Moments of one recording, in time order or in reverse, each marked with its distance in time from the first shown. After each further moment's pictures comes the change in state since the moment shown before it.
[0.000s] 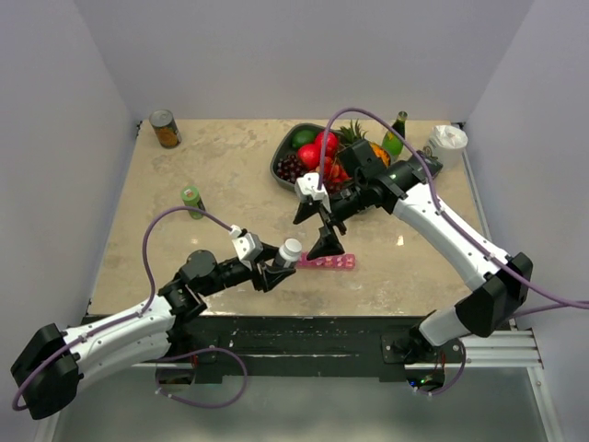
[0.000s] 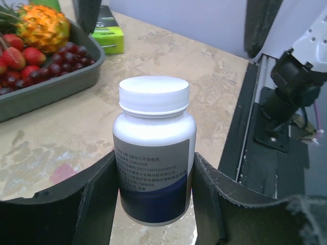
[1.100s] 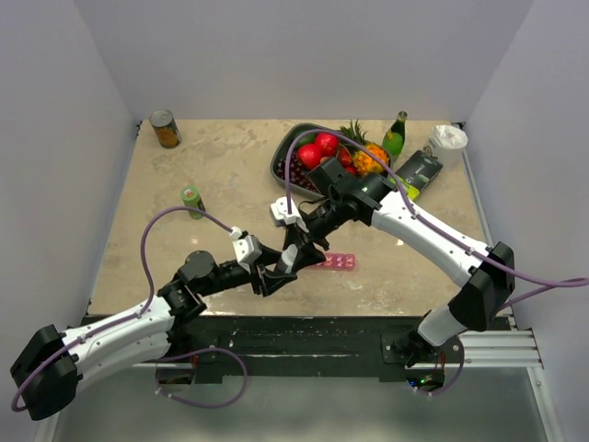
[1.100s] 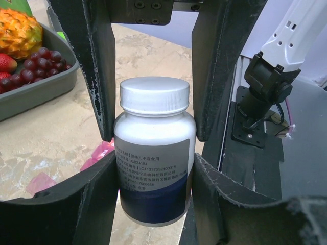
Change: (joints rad) left arm 0.000 -0.002 0.000 0.018 0.107 -0.035; right arm 0.156 0.076 -0.023 0.017 0.123 0.010
